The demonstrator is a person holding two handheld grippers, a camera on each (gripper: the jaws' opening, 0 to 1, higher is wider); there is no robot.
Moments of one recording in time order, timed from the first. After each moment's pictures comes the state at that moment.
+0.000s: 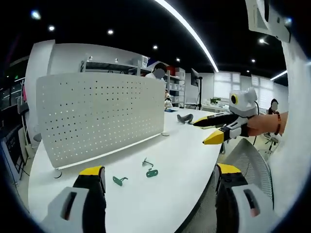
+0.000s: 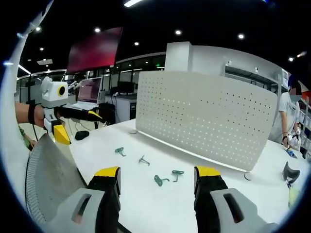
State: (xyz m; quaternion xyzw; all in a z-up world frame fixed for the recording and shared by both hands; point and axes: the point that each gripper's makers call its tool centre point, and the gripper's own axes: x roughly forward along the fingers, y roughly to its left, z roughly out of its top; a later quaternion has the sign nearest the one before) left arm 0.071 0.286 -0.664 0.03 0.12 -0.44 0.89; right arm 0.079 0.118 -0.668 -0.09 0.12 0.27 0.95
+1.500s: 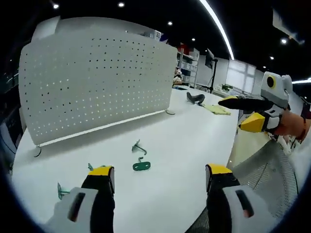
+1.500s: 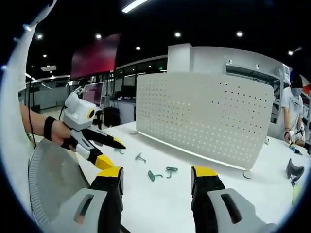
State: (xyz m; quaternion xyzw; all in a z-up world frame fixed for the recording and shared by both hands) left arm 0.120 0.196 -0.746 0.02 0.24 -0.39 0.89; right arm 0.079 0.071 -0.673 -0.07 0.11 0.30 0.95
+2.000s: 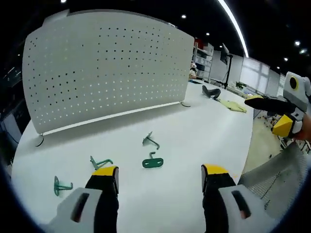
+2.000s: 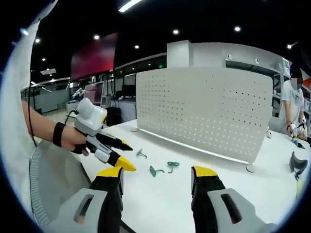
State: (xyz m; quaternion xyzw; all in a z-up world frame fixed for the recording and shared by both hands) left arm 0.151 0.197 -0.779 0.03 0.28 -0.32 0.91; right arm 0.077 0.067 -0.683 -0.06 0.12 0.30 0.94
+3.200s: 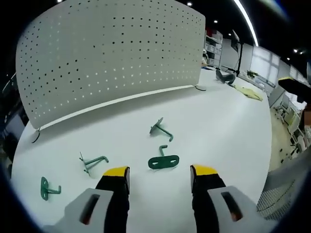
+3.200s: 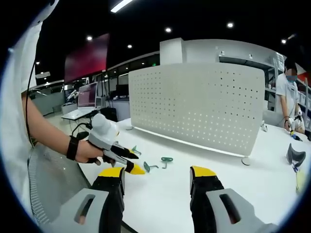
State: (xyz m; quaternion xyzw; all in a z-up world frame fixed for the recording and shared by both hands) left arm 0.184 0.179 -0.834 0.06 0.31 -0.28 0.91; right arm 0.078 0.049 -0.691 -0.04 0.14 0.28 0.95
